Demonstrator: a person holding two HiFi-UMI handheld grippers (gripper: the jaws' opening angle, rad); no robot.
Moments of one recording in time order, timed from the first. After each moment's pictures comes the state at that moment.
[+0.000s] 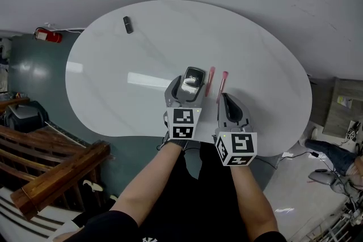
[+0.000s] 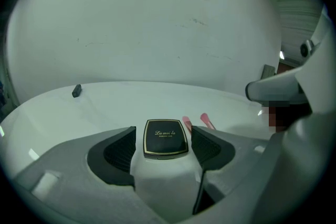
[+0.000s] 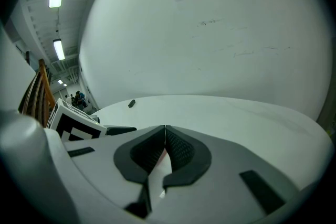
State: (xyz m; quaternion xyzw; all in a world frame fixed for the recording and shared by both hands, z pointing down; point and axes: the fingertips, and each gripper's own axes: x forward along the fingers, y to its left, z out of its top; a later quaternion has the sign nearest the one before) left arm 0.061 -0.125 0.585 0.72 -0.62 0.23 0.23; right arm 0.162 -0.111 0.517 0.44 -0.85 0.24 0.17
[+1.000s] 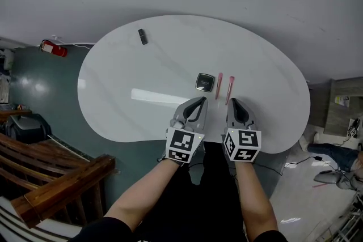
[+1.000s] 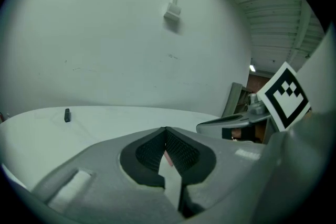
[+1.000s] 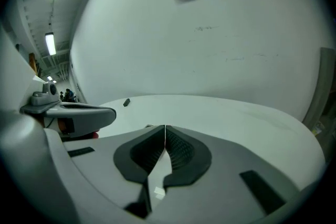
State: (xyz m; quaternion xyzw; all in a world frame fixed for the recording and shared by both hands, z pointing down) left arm 0.076 -0.074 0.476 0.81 -0.54 0.15 0.17; right arm 0.164 -0.091 0.508 0.49 -0.82 0.23 0.19
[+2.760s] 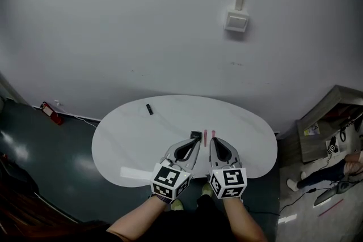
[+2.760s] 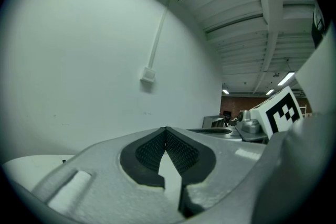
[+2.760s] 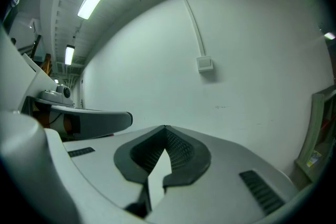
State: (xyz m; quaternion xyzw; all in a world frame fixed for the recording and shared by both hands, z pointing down) left arm 0.059 0.019 0.225 0.89 -0.45 0.02 0.09; right arm 0.111 0.002 0.244 0.52 -0.85 0.08 0.05
